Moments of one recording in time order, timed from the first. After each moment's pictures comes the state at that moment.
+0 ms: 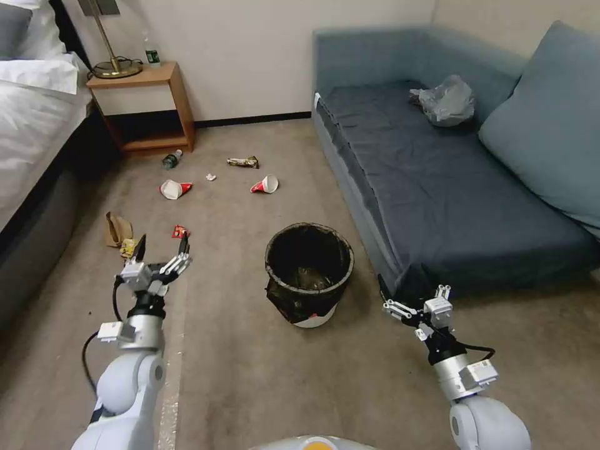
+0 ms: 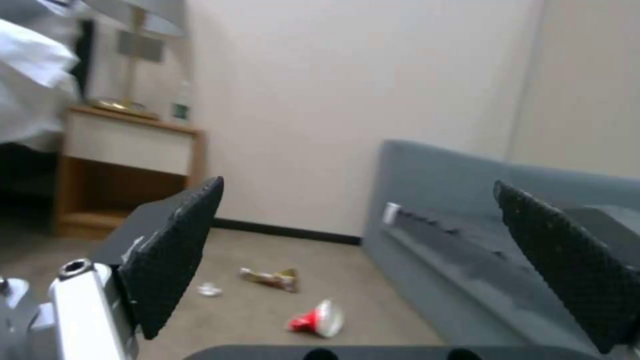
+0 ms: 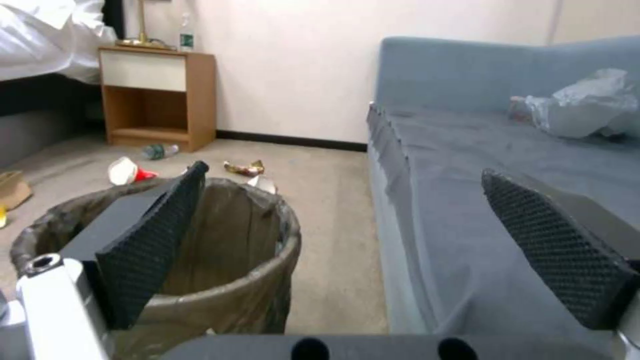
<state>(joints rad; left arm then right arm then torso) 1.35 -1.34 -0.67 -1.81 -0.52 -0.31 0.17 -1.59 1.53 0.67 1.94 0.08 0.30 -0.39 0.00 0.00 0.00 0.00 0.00</state>
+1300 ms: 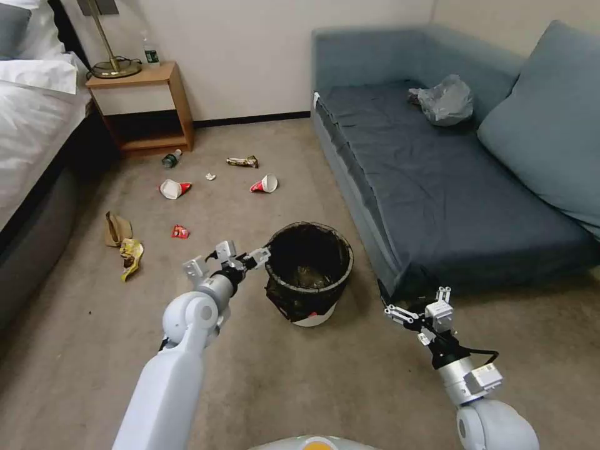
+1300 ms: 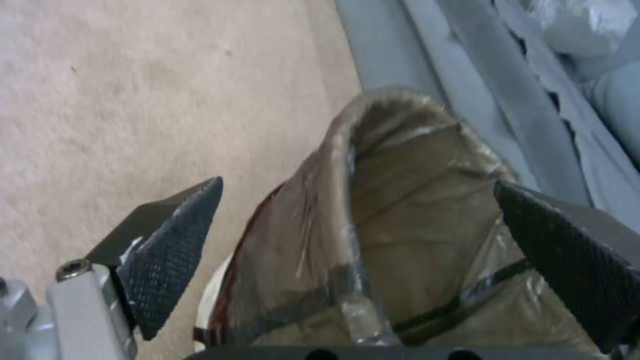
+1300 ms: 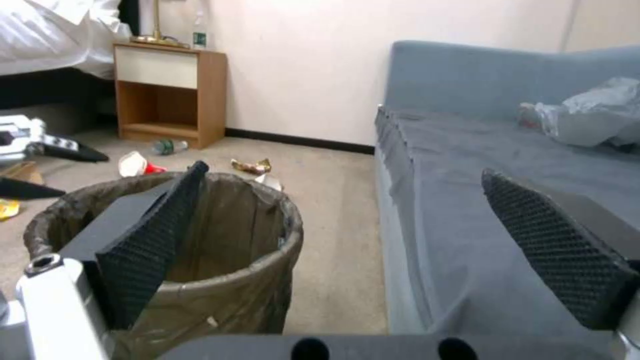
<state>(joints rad) 1.10 -1.42 -0.47 -1.69 -0.81 0.55 -0.07 -1.60 1.52 0.70 1.93 0.09 0.32 -0.44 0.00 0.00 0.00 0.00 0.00</state>
